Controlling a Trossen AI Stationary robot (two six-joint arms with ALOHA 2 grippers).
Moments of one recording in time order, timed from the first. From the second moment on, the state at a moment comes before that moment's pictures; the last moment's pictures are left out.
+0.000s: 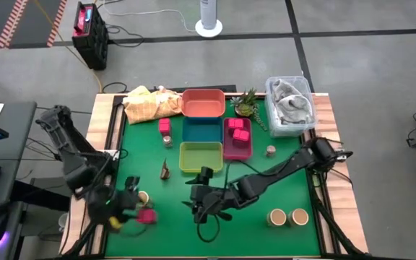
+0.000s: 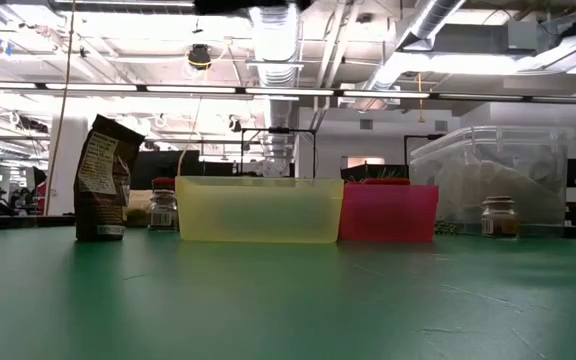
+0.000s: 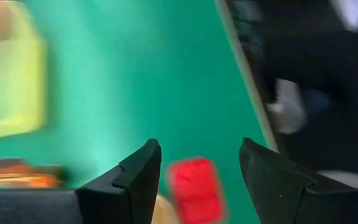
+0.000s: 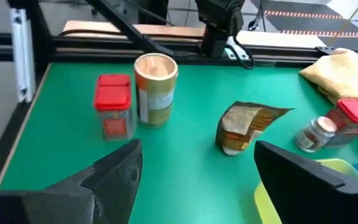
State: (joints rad) left arm -0.95 1.13 1.09 -0.82 -0.39 -0.62; right arm 0.43 2.00 1.63 -0.18 0.55 0.18
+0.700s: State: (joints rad) left arm -1.19 1.40 1.09 -0.83 -0.18 -1.10; right arm 0.39 2.11 1.63 0.09 0.44 0.12
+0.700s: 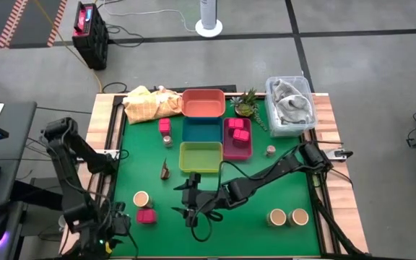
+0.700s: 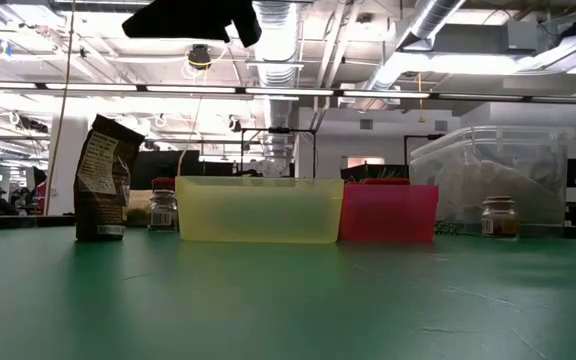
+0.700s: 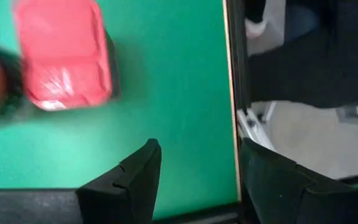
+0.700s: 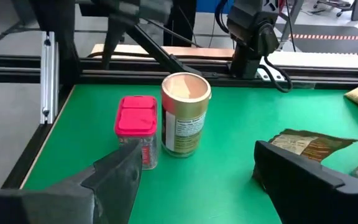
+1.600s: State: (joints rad) left arm -1.09 1.64 1.08 -0.97 -0.37 -0.92; right arm 0.39 2.11 1.63 -0.04 0.44 0.17
